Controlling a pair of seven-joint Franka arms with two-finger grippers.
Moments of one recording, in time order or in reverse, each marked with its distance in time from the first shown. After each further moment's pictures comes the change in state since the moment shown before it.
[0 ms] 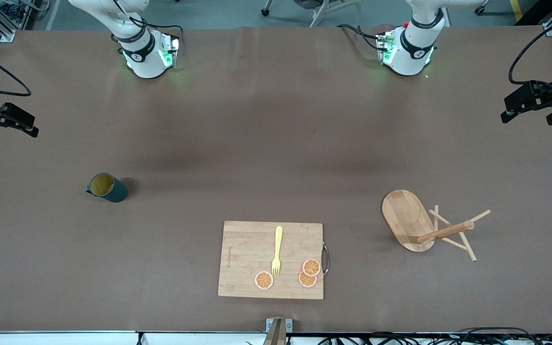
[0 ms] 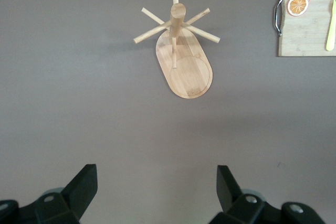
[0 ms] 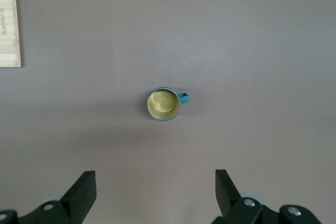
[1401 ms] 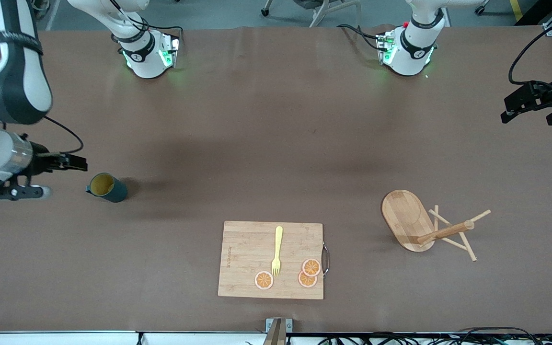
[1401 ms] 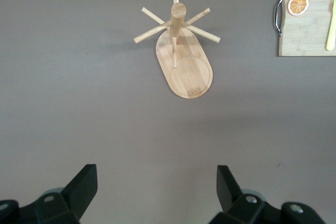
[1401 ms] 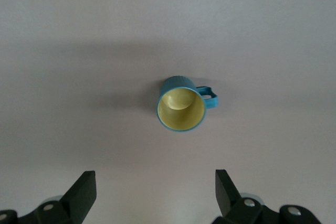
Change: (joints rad) left arm 0.001 0.000 0.000 -0.001 0.000 0.000 0.000; right arm 0.044 0.295 0.010 -0.024 0.000 0.093 0.002
